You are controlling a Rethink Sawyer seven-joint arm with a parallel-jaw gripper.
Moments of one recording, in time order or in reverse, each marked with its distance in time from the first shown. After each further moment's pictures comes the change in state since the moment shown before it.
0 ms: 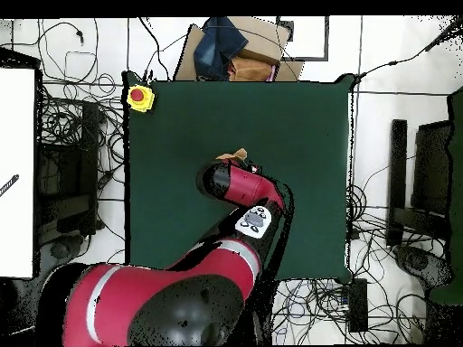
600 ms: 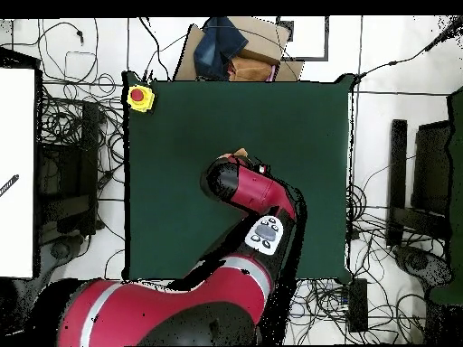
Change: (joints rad) arm -0.022 -0.104 0.000 0.068 0.000 0.000 0.000
